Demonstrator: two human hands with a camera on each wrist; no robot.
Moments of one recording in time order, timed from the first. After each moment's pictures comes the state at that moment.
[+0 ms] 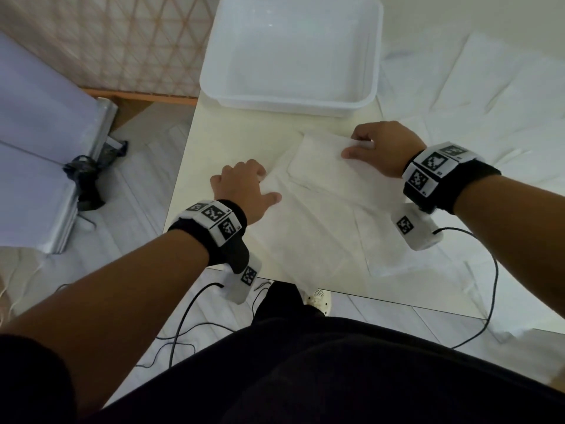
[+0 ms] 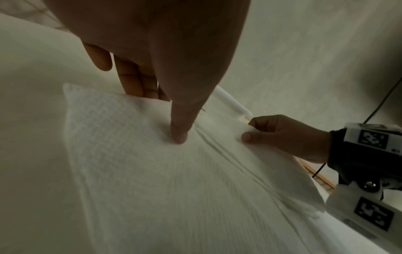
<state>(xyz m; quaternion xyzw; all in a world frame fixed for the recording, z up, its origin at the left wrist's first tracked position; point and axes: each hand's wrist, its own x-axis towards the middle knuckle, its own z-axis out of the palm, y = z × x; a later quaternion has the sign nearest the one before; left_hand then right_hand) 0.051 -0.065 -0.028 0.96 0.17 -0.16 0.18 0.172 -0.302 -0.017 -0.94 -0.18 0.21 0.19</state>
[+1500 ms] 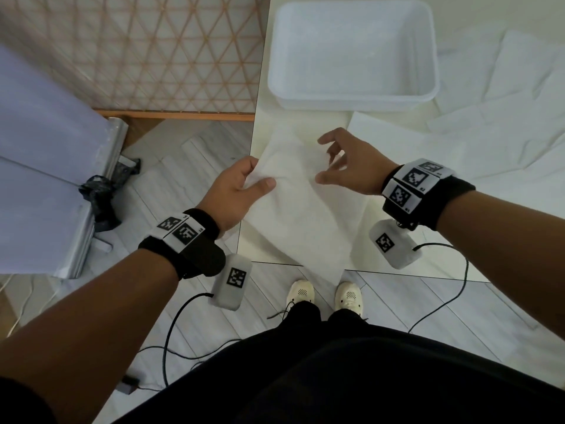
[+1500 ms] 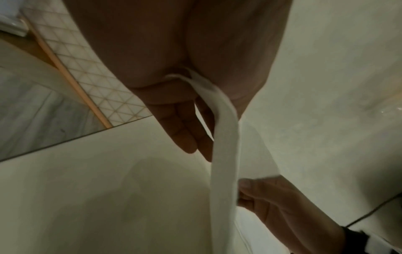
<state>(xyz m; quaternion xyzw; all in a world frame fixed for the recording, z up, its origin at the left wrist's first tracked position) -0.007 0.080 0.009 0.76 0.10 -0.14 0.63 0.085 -0.143 -0.005 -0.88 -0.14 0.27 0.37</state>
